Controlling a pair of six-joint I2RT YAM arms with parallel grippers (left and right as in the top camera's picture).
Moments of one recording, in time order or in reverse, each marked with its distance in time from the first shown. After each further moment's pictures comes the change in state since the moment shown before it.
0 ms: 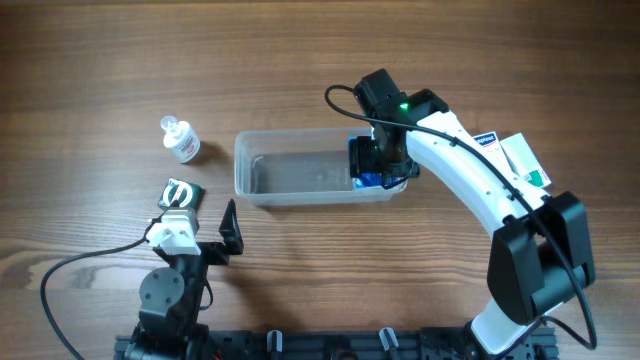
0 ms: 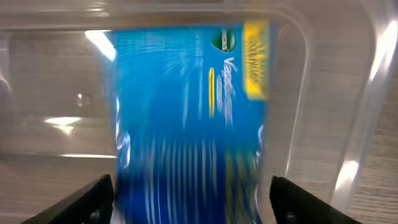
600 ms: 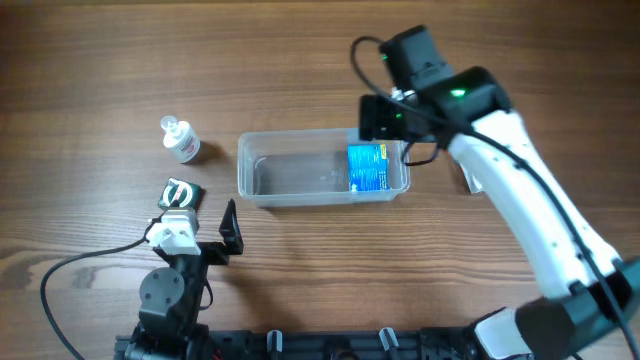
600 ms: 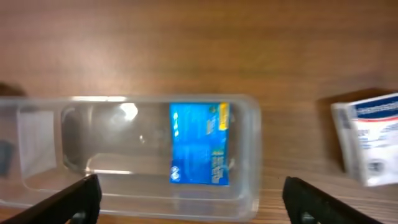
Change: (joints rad) left arm 0.000 0.000 0.000 0.000 0.000 0.000; right arm -0.040 -0.185 0.249 -0.129 0.092 -0.014
